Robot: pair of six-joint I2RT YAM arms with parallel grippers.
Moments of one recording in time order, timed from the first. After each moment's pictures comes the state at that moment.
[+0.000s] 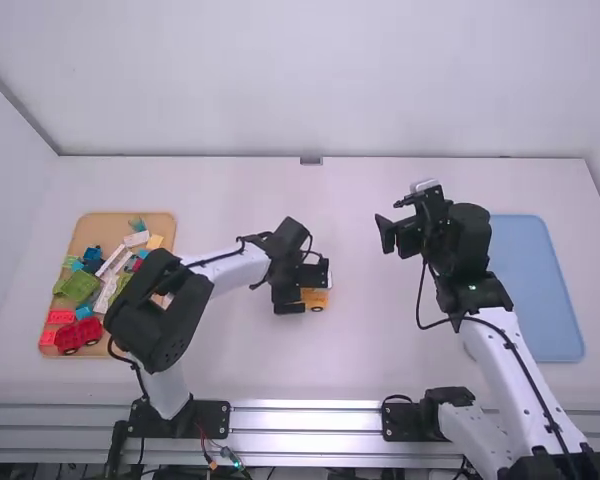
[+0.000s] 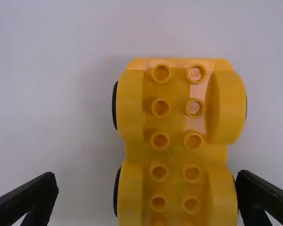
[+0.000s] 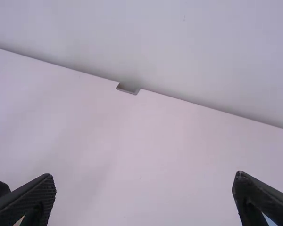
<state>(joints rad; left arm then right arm) -0.54 1.84 1.05 -0.50 0.22 0.90 0.11 1.07 0.73 -0.09 -0.28 -0.16</state>
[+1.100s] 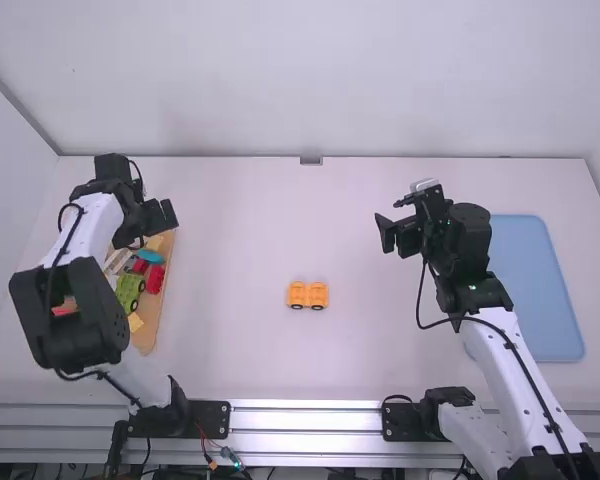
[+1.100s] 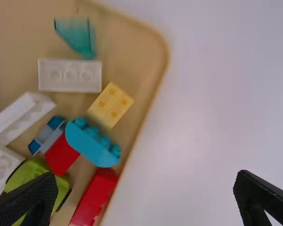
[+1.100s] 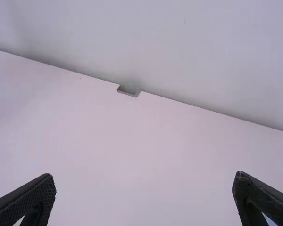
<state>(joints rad) 0.32 1.78 1.36 -0.83 0.03 -0.15 0.11 1.07 0.73 -0.08 -0.28 -0.16</state>
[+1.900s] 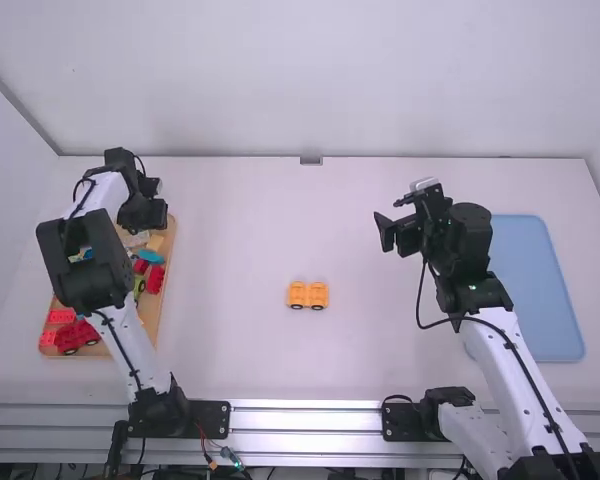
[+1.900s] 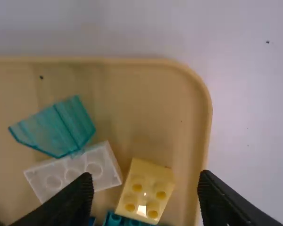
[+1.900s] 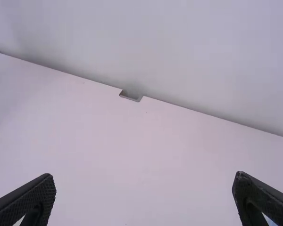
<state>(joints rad) 0.35 2.16 1.67 -0.85 0.02 0.29 0.11 1.07 0.73 -0.06 -0.30 -0.16</state>
